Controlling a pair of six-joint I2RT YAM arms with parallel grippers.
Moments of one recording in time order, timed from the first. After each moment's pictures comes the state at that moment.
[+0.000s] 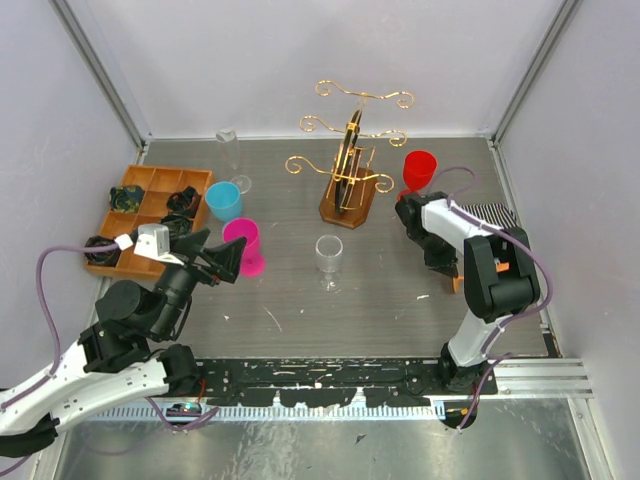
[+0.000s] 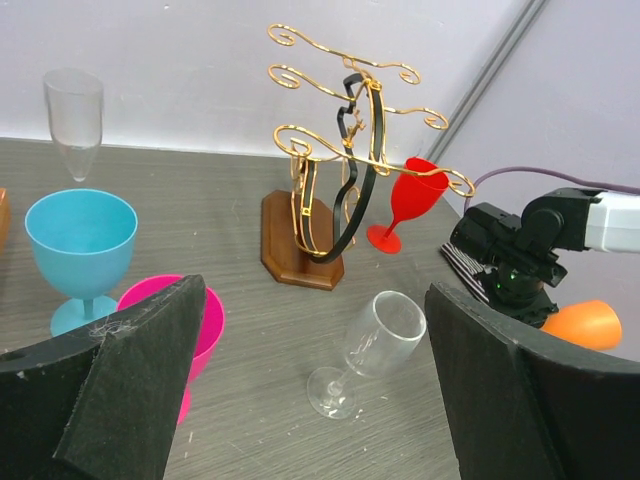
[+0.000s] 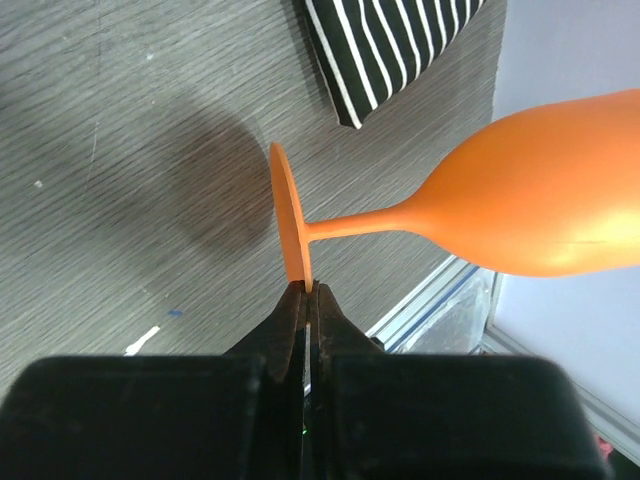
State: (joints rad) left arm -1.10 0.41 0.71 -0.14 -0.69 -0.27; right arm 0.25 1.72 1.13 -1.14 0.67 0.54
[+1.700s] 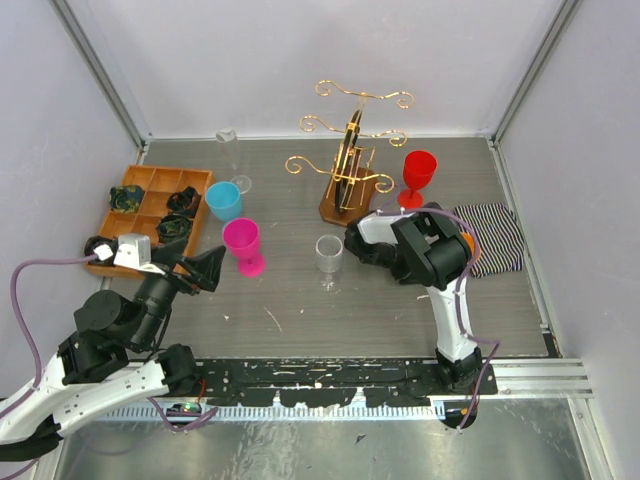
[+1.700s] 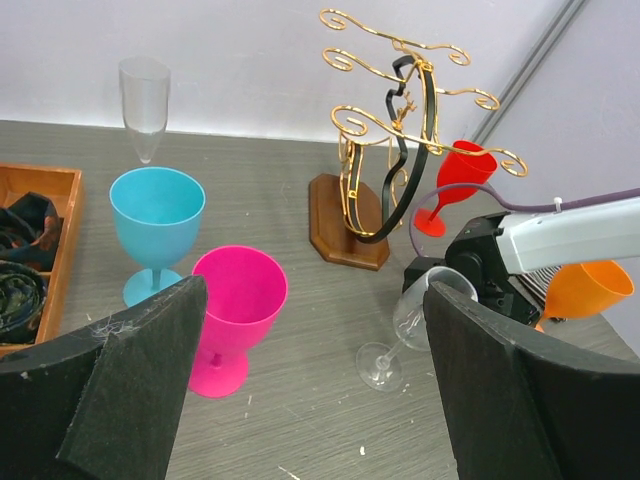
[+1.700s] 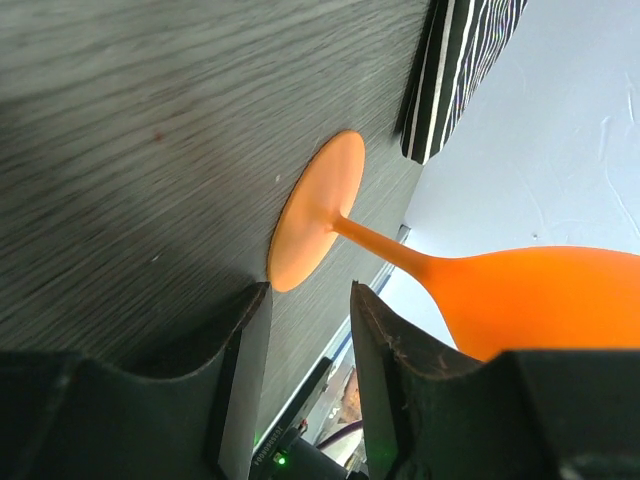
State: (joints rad) left arm -1.10 0.28 0.74 -0.34 -0.74 -0.24; right arm 0.55 2.15 1.25 -1.23 0.89 0.65
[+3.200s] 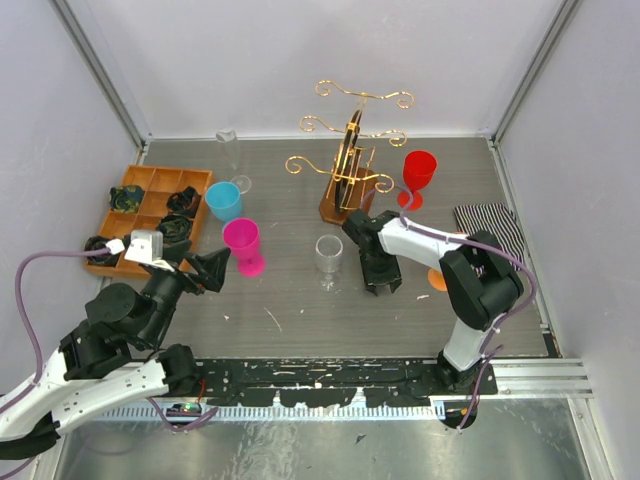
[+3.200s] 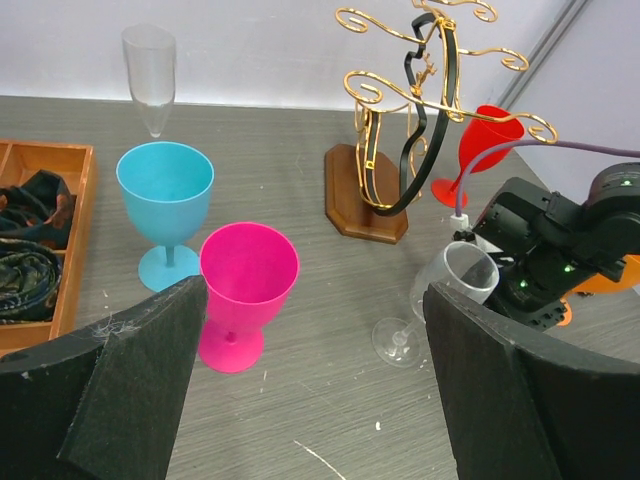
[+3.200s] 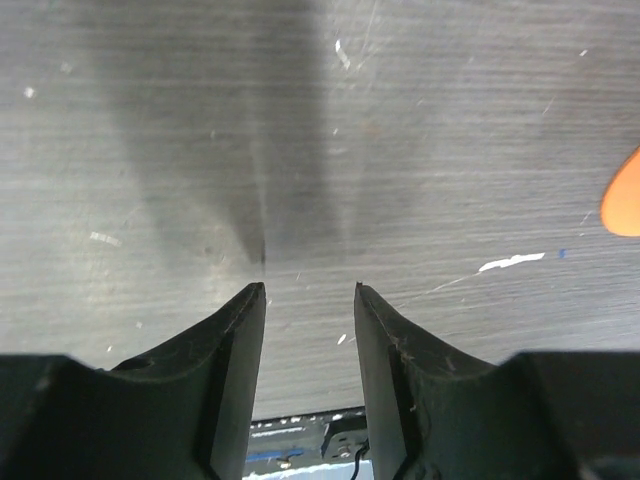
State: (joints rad) left arm -1.10 0.34 0.78 -0.43 -0.75 -0.26; right arm 0.62 1.76 1.11 -0.93 0.22 0.50
